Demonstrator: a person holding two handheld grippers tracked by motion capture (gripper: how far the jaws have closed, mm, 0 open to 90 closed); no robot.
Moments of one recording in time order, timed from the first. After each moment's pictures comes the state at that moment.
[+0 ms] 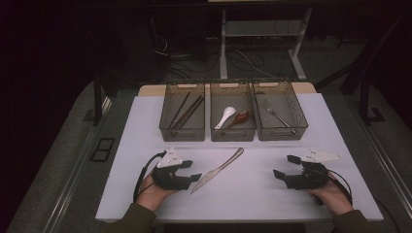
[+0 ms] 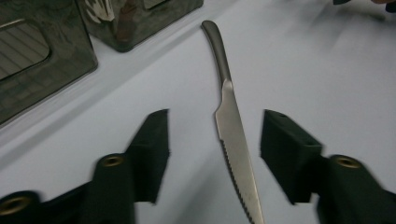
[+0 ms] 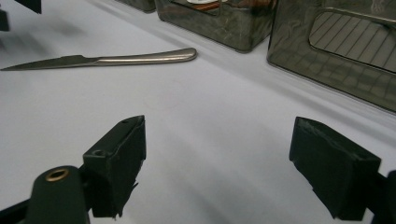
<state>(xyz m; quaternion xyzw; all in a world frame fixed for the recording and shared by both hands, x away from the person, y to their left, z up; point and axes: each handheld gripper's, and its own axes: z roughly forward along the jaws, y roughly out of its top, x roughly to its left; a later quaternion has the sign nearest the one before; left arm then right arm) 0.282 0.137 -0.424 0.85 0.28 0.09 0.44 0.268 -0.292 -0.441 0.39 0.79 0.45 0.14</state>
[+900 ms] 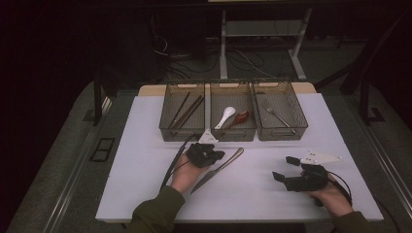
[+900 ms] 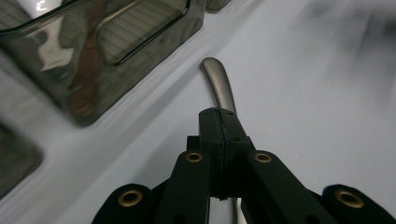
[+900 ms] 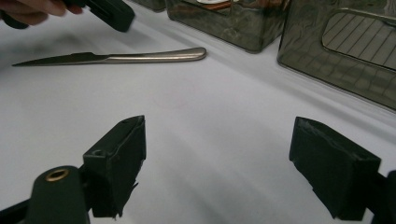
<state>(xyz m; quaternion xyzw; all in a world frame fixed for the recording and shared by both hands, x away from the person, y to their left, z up) 0.346 0.044 -0.432 0.88 0.27 0.08 0.39 0.265 -0.290 -0.442 0.38 0.79 0.45 0.14</state>
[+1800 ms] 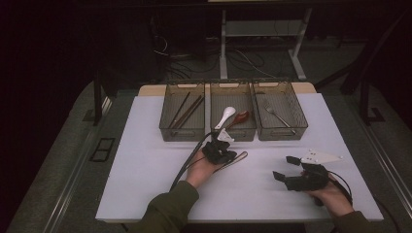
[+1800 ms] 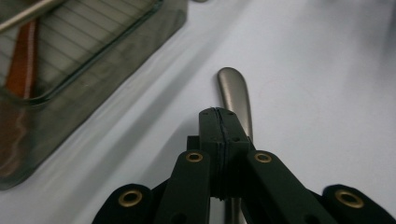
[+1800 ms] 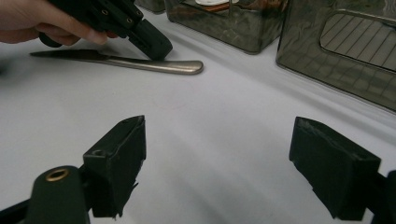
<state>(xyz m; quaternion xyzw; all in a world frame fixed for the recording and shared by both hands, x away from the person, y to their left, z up) 0.360 0.008 -0.449 0.89 0.25 0.05 0.37 0.266 -0.292 -0.442 0.38 0.79 0.46 0.14</state>
